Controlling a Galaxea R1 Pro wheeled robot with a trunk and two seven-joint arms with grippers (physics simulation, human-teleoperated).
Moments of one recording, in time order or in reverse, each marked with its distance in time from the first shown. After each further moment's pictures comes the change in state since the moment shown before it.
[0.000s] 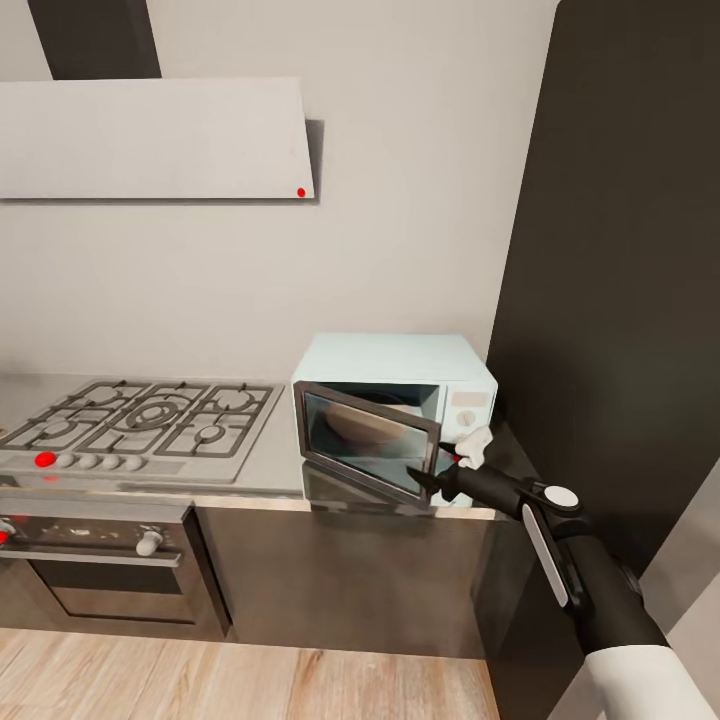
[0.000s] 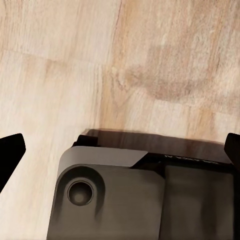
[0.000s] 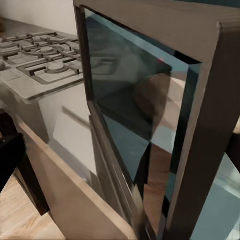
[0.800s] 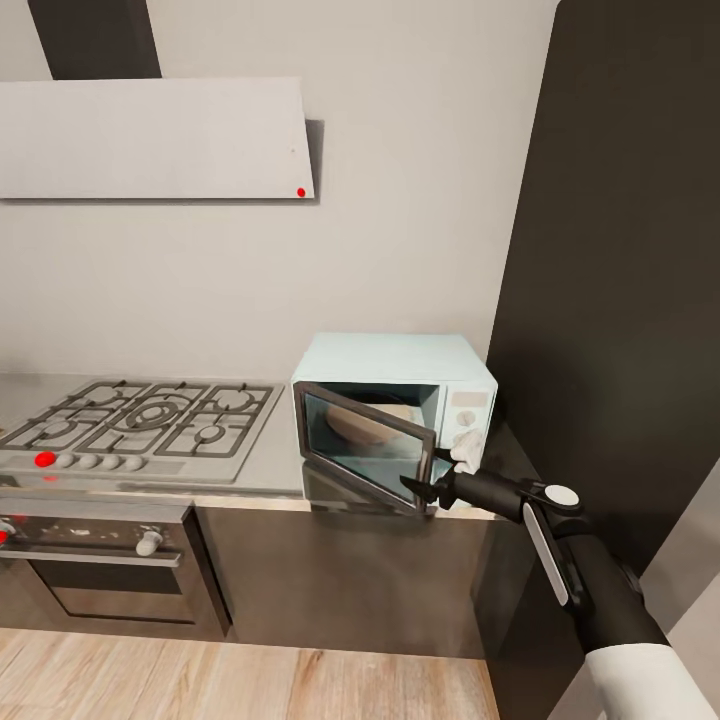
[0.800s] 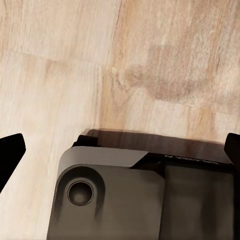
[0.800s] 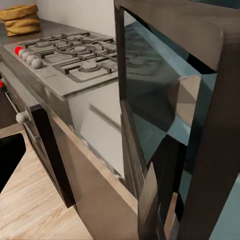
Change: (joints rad) left arm 0.000 0.000 0.000 0.000 0.000 0.000 0.000; right arm -0.003 0.000 -0.004 0.000 0.000 0.009 0.136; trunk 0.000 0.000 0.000
